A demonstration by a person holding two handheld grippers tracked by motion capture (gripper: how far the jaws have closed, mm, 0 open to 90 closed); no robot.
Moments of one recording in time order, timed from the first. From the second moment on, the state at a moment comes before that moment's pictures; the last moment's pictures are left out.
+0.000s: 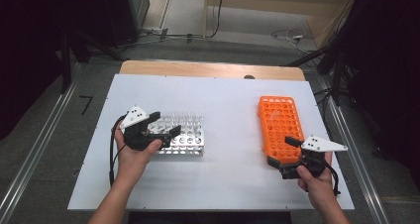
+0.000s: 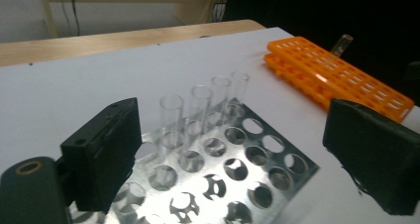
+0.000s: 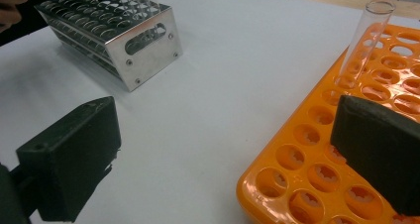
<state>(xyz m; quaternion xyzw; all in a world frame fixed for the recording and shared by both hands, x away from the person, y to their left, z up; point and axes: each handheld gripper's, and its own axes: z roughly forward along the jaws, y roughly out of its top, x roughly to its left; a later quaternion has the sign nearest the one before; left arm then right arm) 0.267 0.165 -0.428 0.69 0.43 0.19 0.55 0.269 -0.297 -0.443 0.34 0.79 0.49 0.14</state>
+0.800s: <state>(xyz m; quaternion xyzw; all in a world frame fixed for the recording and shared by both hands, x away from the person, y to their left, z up) 0.213 0.150 -0.433 0.70 0.39 0.17 0.57 0.312 -0.304 -0.434 0.38 0.78 0.48 0.15</state>
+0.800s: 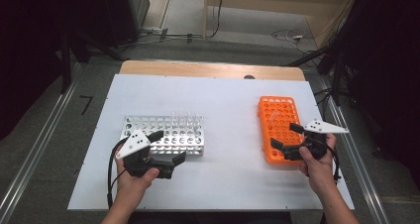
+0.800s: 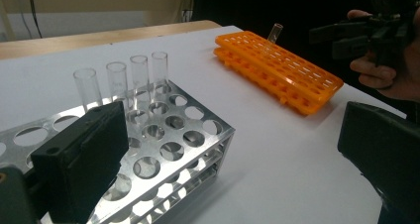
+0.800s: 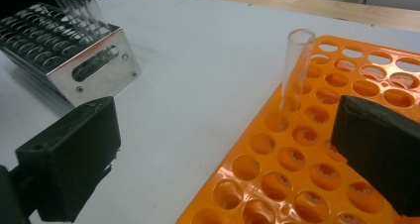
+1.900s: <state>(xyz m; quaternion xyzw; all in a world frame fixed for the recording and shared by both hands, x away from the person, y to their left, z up) 0.208 0.151 -0.442 0.71 0.40 0.15 0.57 0.385 -0.277 -0.457 0.46 0.79 0.37 0.19</state>
